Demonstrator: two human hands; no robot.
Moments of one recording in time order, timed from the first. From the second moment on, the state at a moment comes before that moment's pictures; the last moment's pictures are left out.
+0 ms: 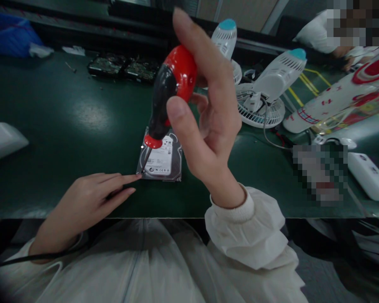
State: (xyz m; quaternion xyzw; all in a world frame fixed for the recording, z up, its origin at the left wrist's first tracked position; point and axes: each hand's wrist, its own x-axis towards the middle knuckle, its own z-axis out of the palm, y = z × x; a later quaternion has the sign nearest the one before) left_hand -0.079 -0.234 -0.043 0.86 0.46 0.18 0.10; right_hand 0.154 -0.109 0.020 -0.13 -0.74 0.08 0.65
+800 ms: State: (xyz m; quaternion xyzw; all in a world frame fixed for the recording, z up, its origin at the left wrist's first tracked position) left_hand -0.080 -0.234 -0.043 0.86 0.46 0.18 0.10; right_hand 0.155 -0.116 0.023 -0.11 -0.76 0.11 0.63
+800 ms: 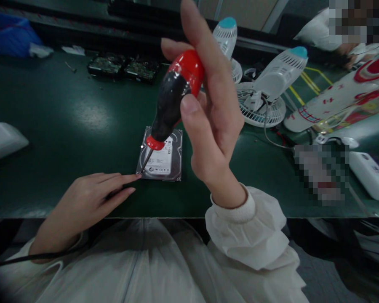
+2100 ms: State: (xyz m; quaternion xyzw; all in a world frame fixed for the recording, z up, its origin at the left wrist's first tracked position) left_hand -0.079 -0.233 -0.044 0.86 0.46 0.19 0.10; right_hand 0.151 -0.124 0.024 -0.18 -0.70 0.11 0.69
